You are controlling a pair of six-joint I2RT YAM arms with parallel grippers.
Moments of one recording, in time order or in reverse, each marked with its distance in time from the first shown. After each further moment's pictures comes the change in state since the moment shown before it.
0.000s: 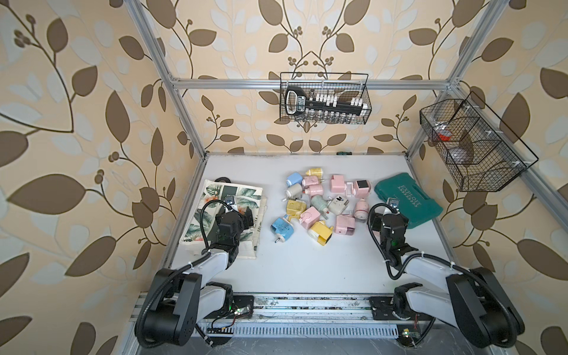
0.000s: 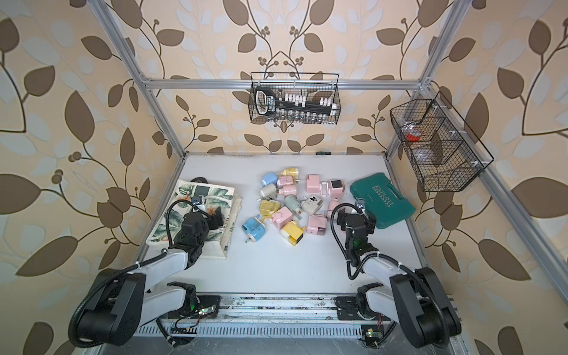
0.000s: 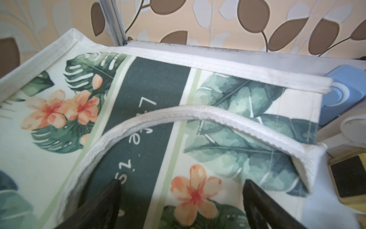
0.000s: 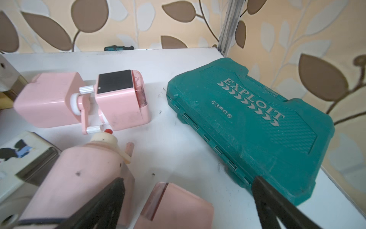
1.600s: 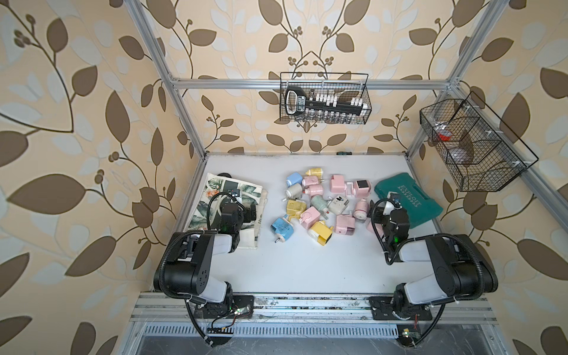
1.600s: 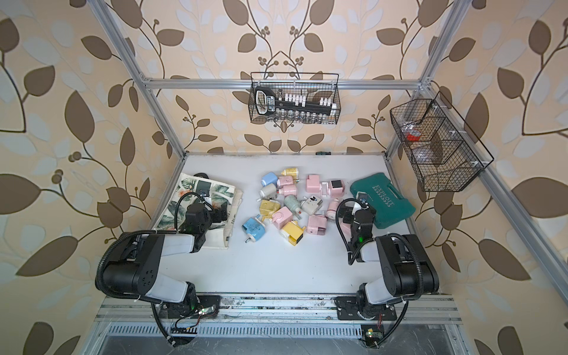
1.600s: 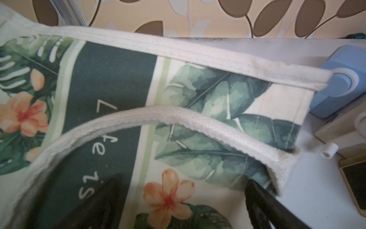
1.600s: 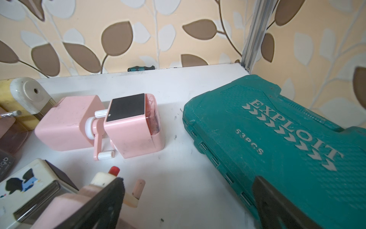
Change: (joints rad) left arm 0.072 0.264 0.116 0.126 0.190 0.076; right arm -0.163 0.263 0.027 0.369 -0.312 -0.046
